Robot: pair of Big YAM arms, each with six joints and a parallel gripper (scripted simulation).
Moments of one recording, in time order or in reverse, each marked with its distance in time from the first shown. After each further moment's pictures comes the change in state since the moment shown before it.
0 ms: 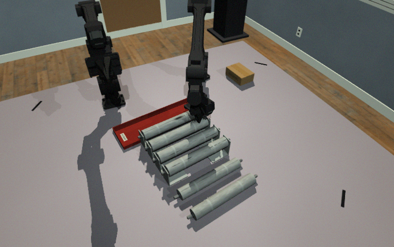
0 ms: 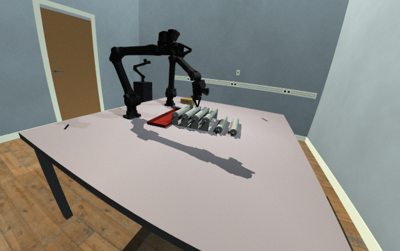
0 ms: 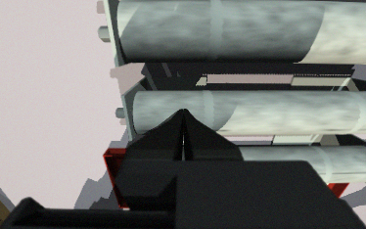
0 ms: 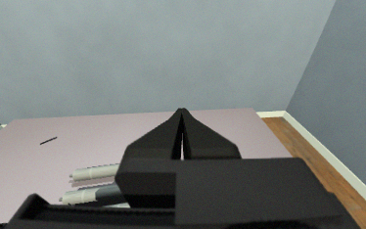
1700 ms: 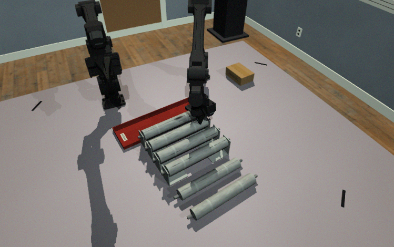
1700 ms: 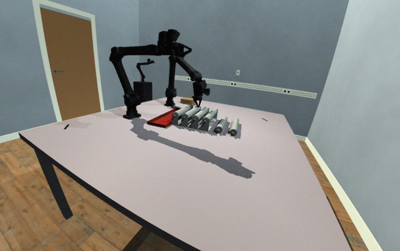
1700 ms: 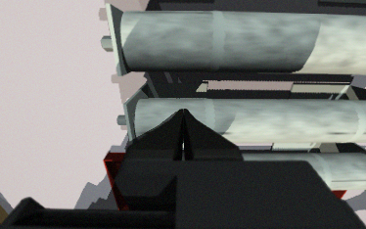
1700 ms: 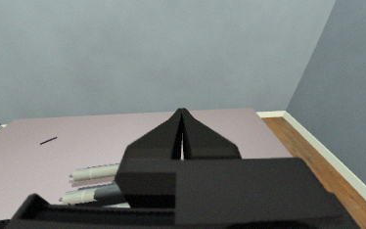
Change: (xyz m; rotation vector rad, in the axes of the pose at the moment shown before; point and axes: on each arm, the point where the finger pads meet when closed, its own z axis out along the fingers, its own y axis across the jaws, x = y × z) left arm -0.007 0.001 0.004 -0.001 -0.006 -0.008; right arm 0.000 0.000 0.000 0.000 0.000 0.000
